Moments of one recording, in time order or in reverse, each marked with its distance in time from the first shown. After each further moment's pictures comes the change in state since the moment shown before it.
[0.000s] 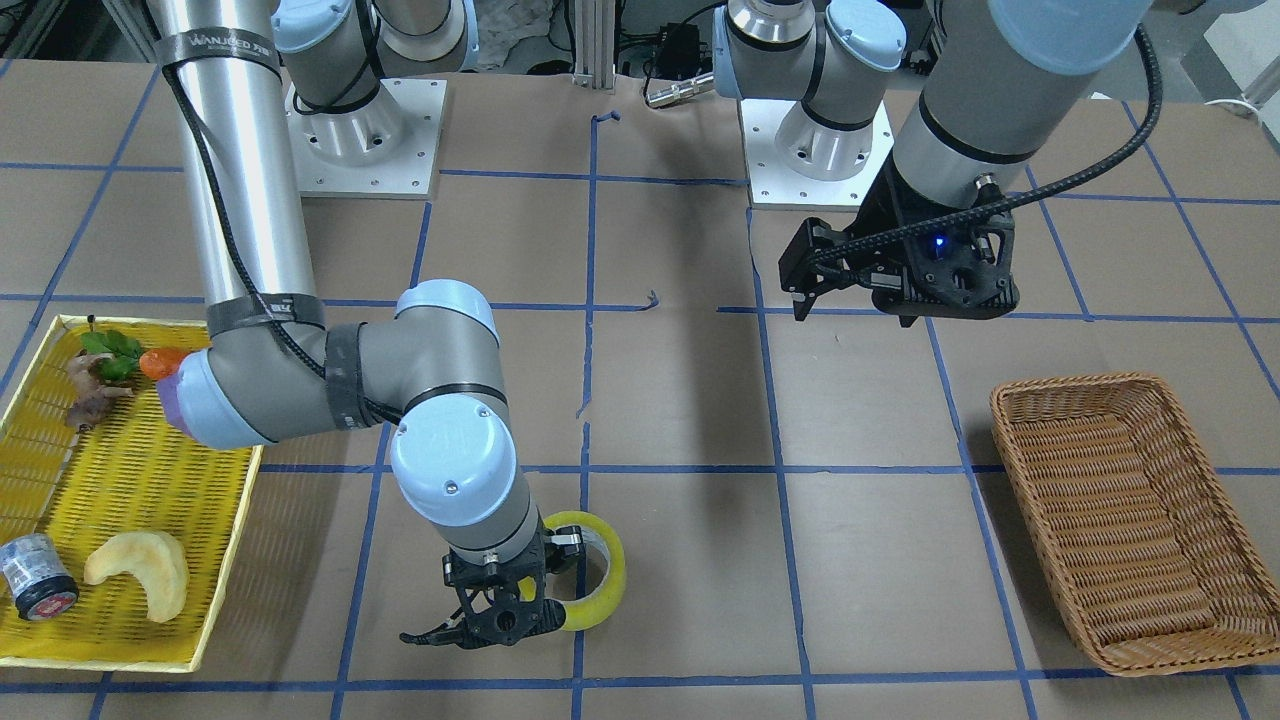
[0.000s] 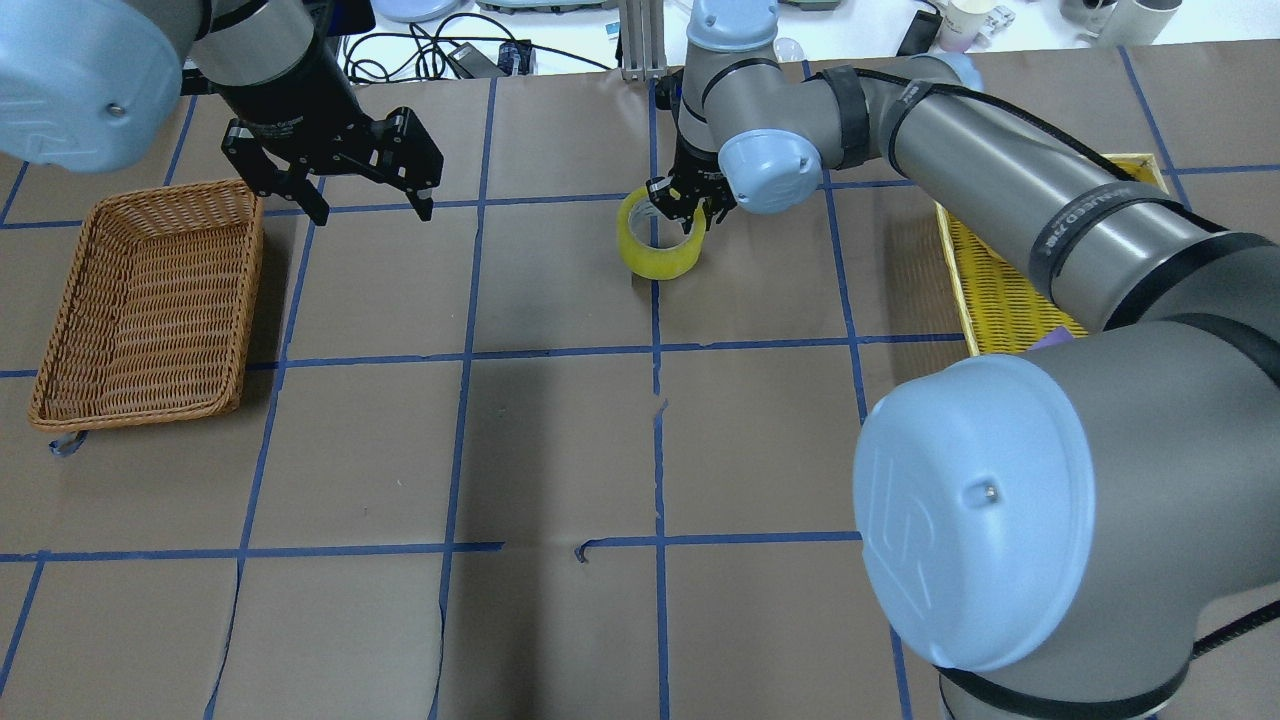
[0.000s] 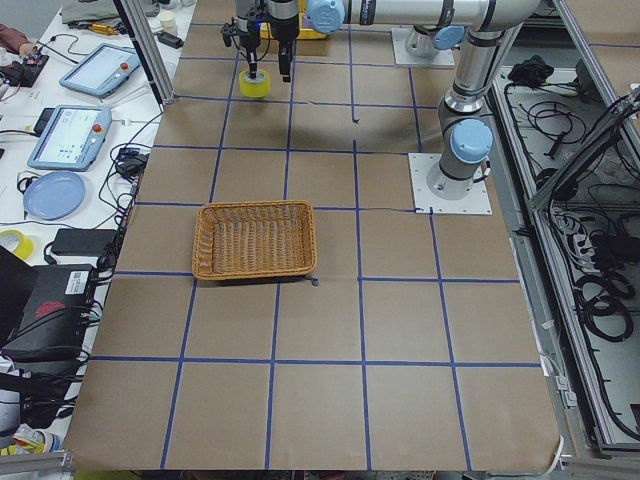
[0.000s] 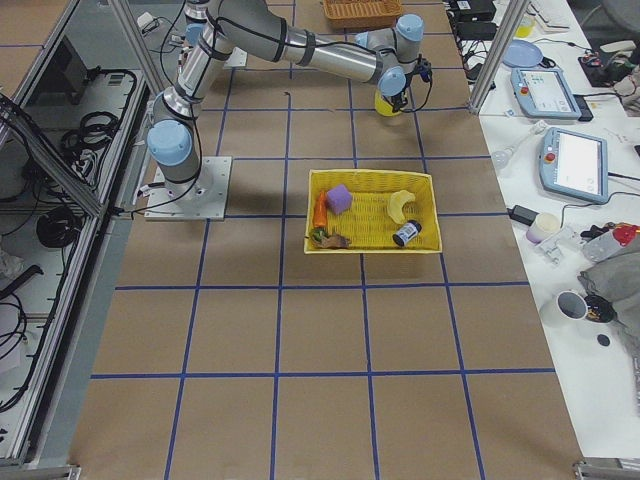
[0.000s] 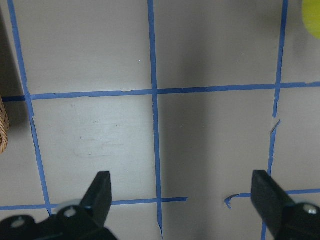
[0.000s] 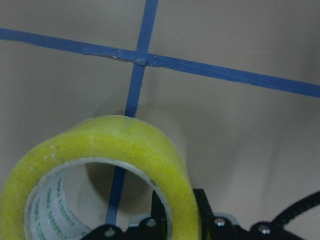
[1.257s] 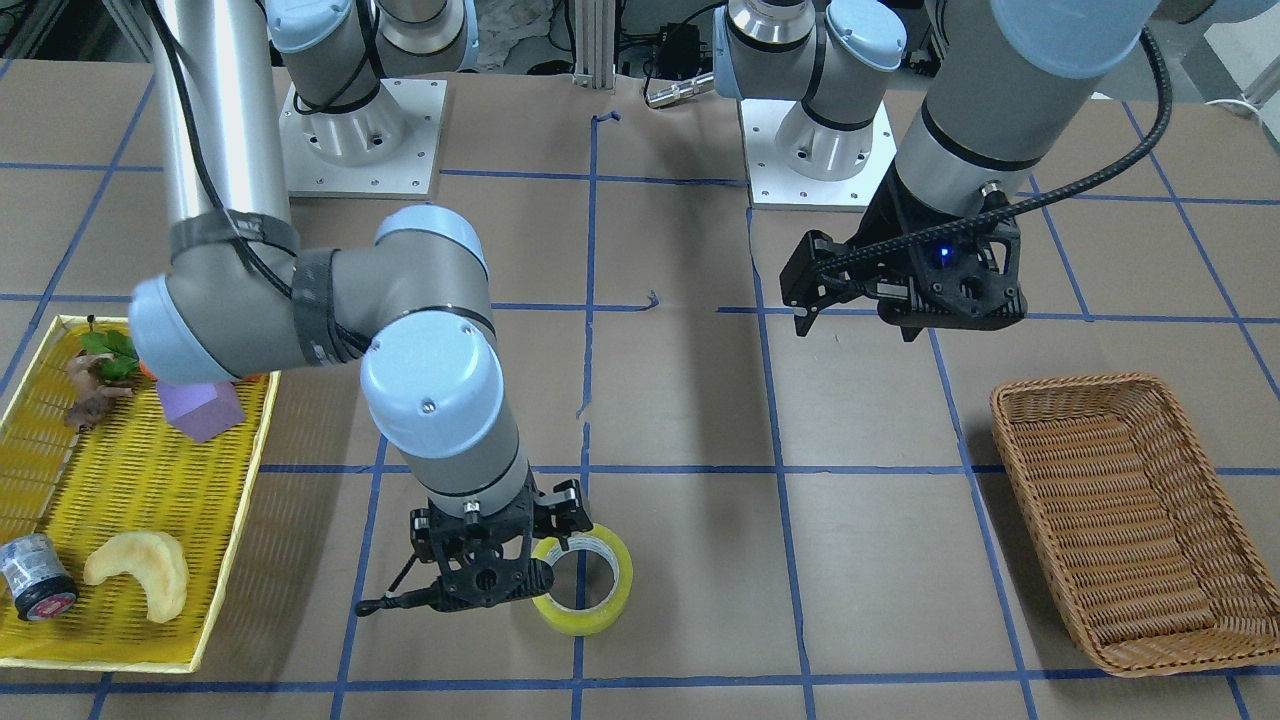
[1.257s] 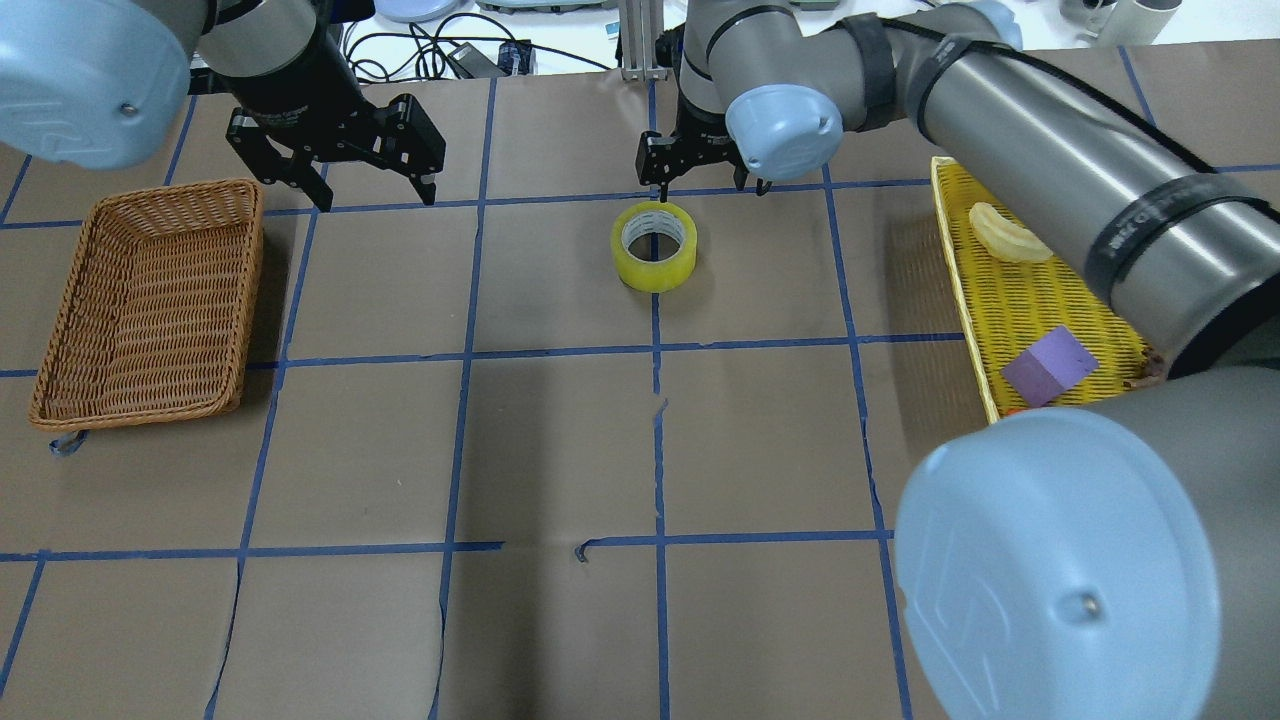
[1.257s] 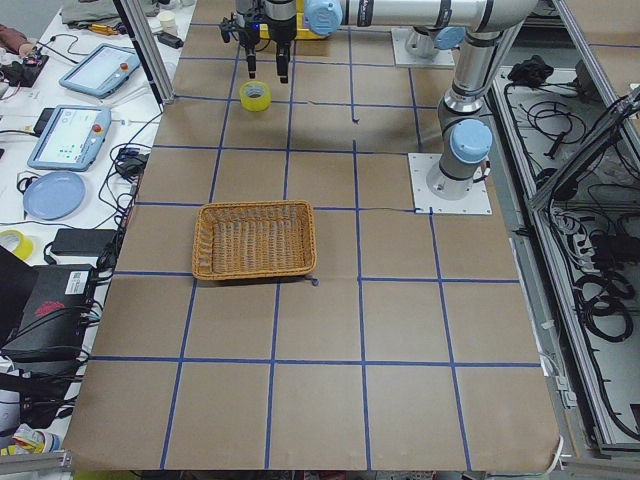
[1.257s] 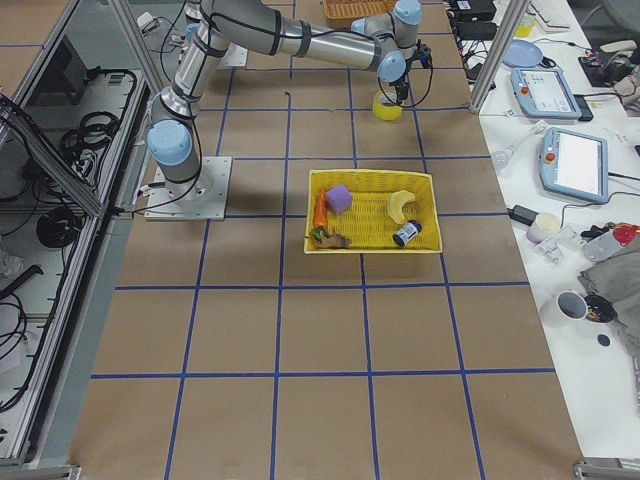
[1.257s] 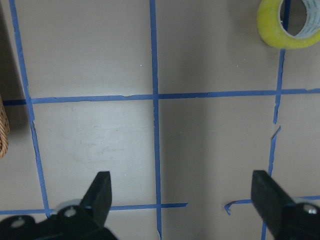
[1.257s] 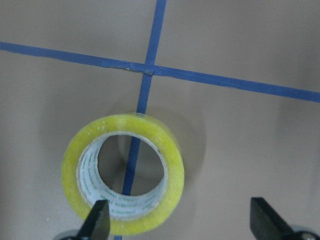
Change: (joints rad) left arm -0.002 -0.014 0.006 0.063 -0.005 -0.014; right arm -0.021 -0.154 0.000 0.130 -0.017 0.017
